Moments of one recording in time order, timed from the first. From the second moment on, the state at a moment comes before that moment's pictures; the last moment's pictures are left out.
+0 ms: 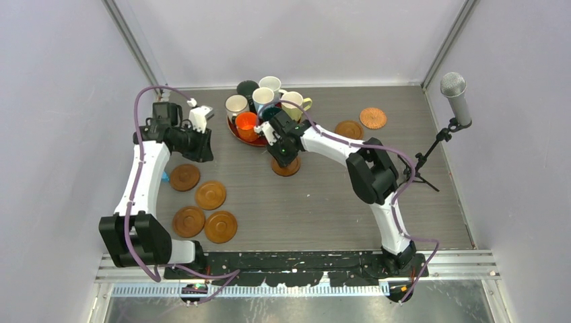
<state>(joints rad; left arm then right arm) 0.07 1.35 1.27 -0.94 0.47 0.40 0.73 2.16 1.73 -0.64 -0.14 -0.16</state>
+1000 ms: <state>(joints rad) 0.07 1.39 1.23 -0.96 0.45 0.53 0.44 2.20 1.73 -0.64 0.02 -0.23</state>
